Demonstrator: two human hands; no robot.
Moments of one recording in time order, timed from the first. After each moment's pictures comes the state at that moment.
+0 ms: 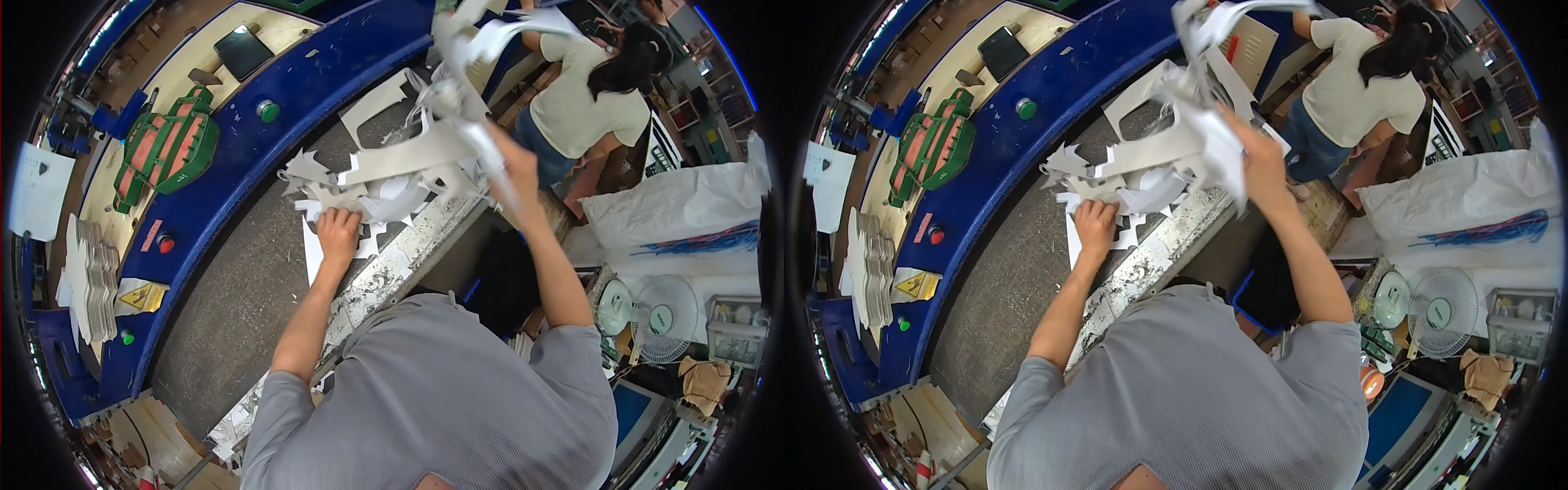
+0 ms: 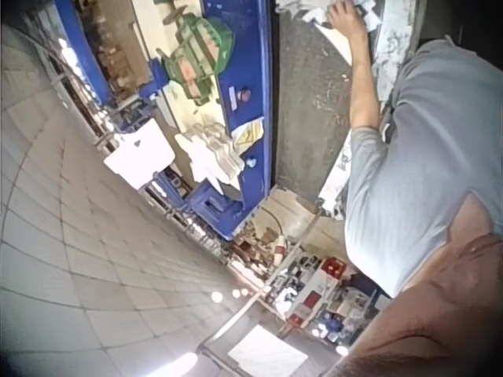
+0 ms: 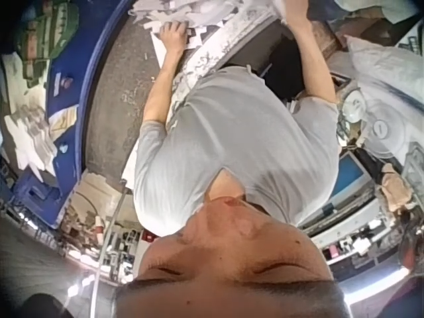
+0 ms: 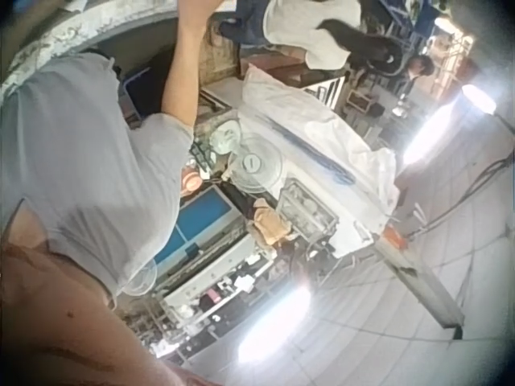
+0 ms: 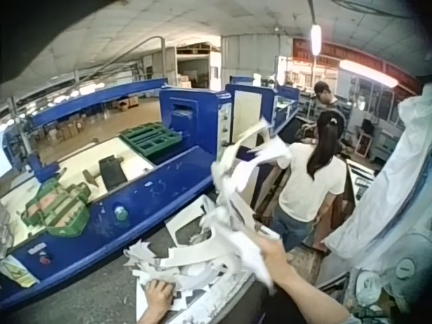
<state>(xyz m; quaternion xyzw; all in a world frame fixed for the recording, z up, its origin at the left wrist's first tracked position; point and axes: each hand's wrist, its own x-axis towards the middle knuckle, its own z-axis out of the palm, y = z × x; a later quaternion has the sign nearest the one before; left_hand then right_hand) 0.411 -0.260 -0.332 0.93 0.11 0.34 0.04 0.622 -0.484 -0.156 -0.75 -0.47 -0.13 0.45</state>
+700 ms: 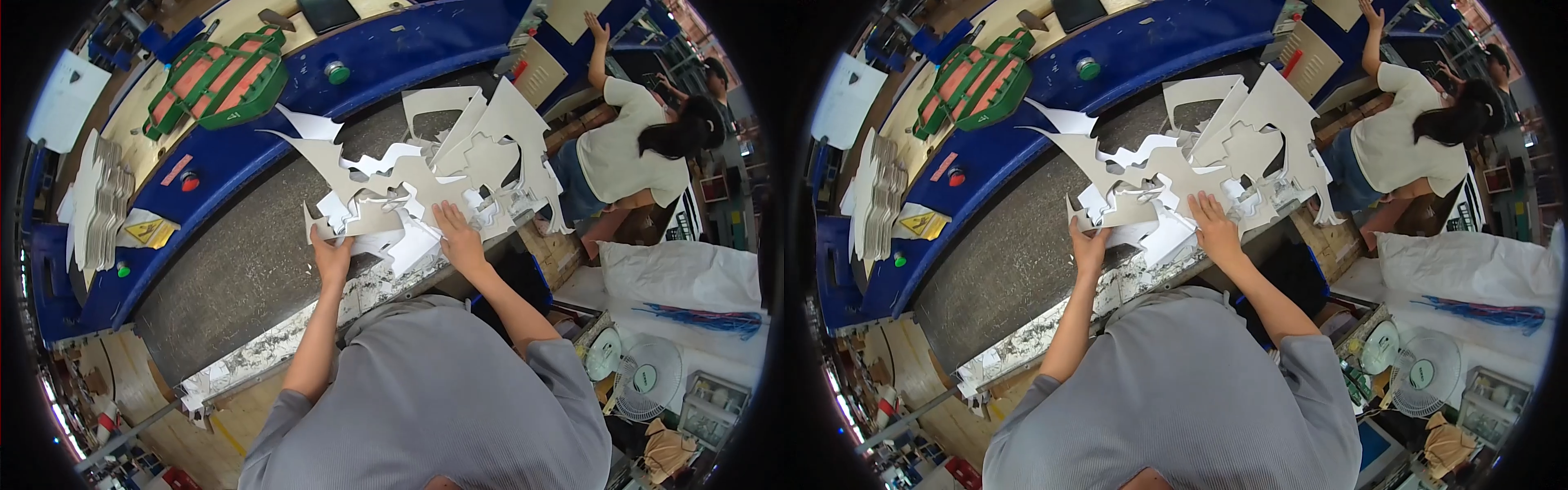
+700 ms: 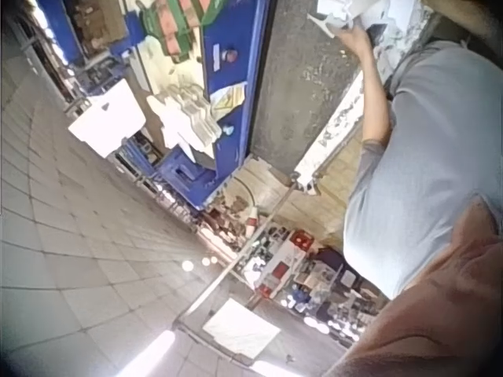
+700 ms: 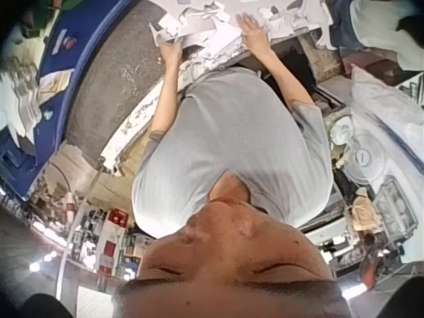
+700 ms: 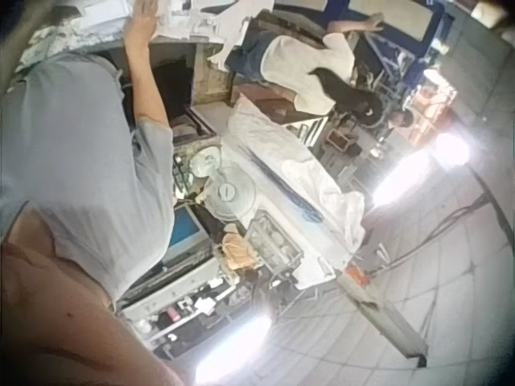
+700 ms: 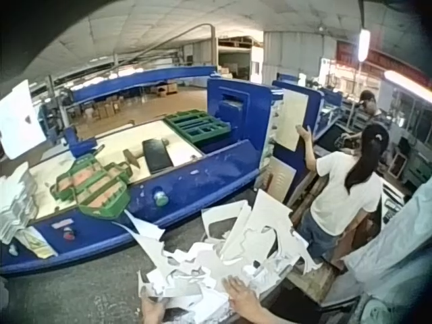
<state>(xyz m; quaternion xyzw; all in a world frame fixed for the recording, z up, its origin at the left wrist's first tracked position) 0.322 -0.277 -0.346 0.60 0.61 0.23 0.46 0.539 -0.450 -0.335 -0.80 -0.57 0.07 0.21</state>
